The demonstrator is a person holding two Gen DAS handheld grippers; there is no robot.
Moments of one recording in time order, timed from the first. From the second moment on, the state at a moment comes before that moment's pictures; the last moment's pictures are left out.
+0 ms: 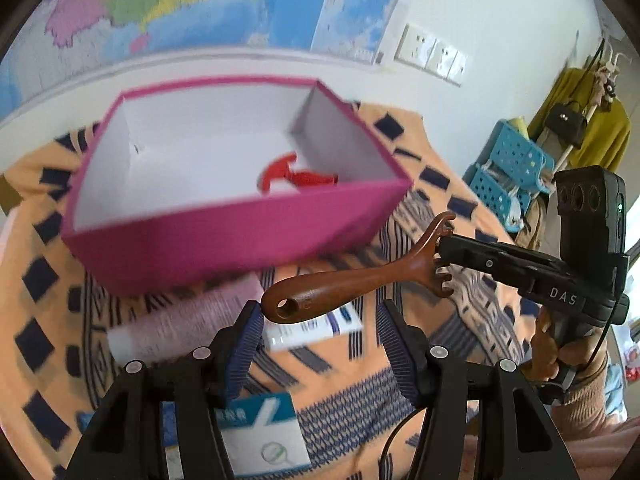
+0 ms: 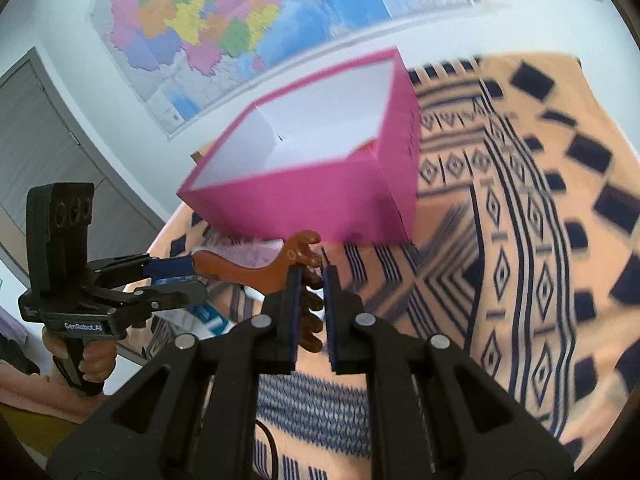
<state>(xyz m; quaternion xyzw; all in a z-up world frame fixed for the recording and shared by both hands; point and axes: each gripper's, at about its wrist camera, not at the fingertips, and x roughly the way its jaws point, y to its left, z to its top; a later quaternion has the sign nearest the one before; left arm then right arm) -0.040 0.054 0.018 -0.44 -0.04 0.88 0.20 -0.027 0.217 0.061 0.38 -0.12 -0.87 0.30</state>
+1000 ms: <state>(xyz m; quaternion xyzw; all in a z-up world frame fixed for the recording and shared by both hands) -0.141 0.045 0.016 -0.45 -0.06 0.88 0.16 -0.123 0.192 0.101 0.36 -0.07 -0.89 0.28</state>
